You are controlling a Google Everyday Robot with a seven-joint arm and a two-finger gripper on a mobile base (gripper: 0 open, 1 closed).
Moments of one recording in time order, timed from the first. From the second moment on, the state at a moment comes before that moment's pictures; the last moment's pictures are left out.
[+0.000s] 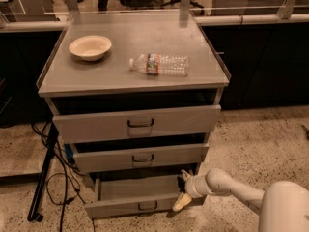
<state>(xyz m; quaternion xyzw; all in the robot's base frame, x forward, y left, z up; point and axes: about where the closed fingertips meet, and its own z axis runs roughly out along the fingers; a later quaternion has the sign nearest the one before) 0.580 -0.127 0.211 -0.56 0.75 0.19 0.30</state>
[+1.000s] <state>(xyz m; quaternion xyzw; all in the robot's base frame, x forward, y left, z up) 0.513 -0.135 0.184 -0.56 0.75 0.21 0.30</state>
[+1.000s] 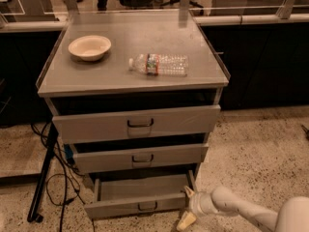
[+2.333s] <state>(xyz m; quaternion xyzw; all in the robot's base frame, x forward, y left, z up) 0.482 -0.138 0.166 -0.56 0.75 0.21 0.29</state>
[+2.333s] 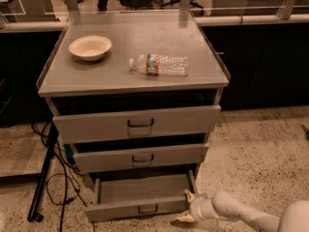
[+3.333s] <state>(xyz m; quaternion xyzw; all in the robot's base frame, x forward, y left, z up) 0.485 -0.143 0.192 -0.56 0.75 0.21 0.29</state>
